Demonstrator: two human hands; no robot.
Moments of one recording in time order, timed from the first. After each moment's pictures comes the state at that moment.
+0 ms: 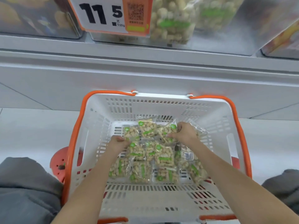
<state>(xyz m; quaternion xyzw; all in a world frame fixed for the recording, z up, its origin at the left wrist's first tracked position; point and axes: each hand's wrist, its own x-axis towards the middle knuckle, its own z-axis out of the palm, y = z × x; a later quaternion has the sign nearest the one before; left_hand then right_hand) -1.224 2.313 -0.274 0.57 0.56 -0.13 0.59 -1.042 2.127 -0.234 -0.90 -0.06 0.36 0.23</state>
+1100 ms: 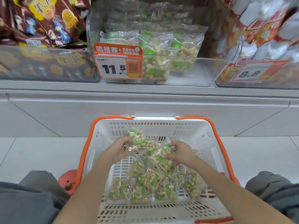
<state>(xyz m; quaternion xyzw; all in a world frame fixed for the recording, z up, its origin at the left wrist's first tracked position) -1.191 2.321 -0.161 0.42 0.38 -0.07 0.82 -1.069 2.104 -0.163 -0.86 -0.16 0.39 0.29</state>
